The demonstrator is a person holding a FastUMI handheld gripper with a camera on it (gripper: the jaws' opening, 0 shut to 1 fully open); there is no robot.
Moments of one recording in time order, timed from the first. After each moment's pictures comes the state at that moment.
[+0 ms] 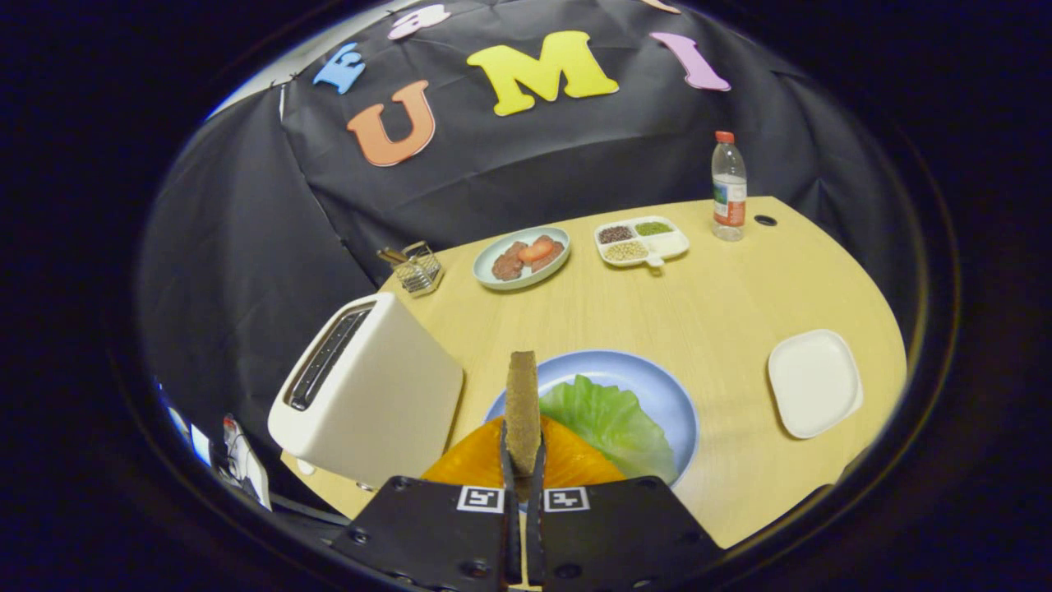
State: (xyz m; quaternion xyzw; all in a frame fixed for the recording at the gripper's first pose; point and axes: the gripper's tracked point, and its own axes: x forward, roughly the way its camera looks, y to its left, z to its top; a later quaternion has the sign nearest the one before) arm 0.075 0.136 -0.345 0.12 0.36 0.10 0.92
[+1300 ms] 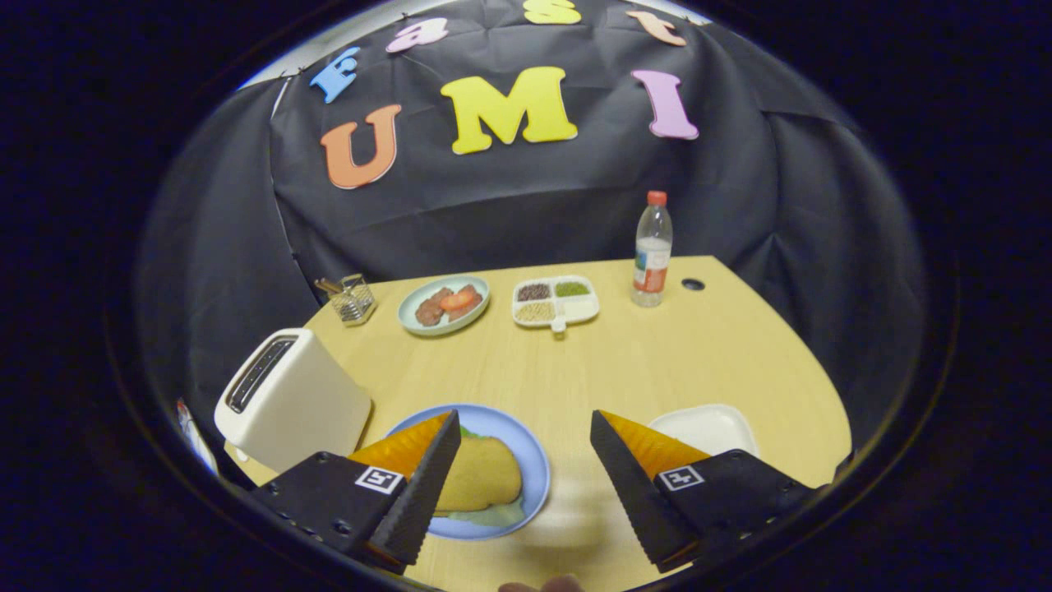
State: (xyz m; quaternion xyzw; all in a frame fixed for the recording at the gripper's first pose) arm 0.097 0.022 -0.271 0.03 0.28 0.01 0.96
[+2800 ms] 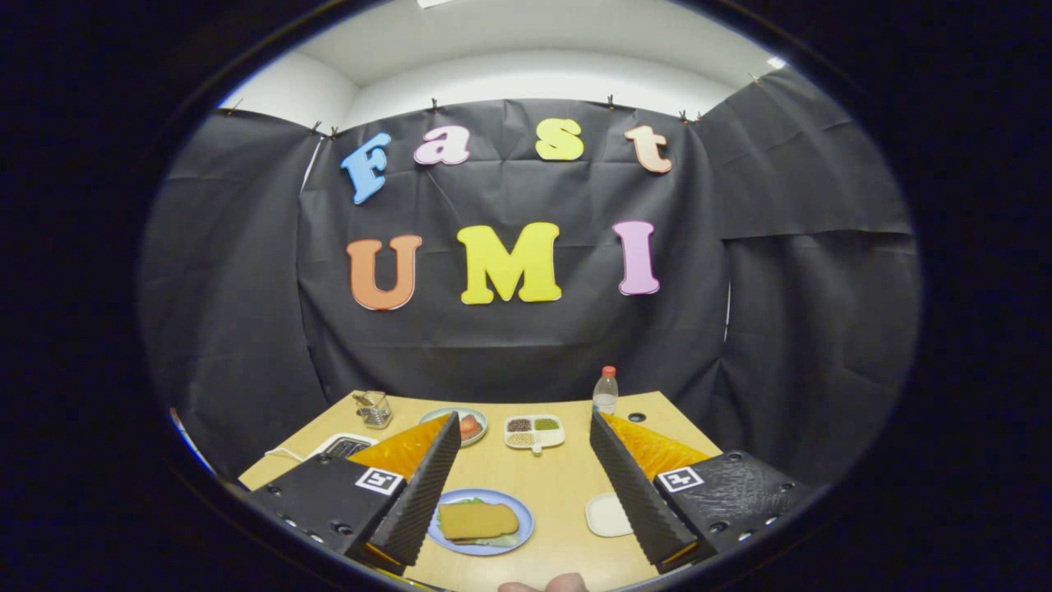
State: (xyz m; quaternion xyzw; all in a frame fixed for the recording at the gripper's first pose) arm -0.009 0.039 -0.075 0.02 0.08 -0.03 1.00
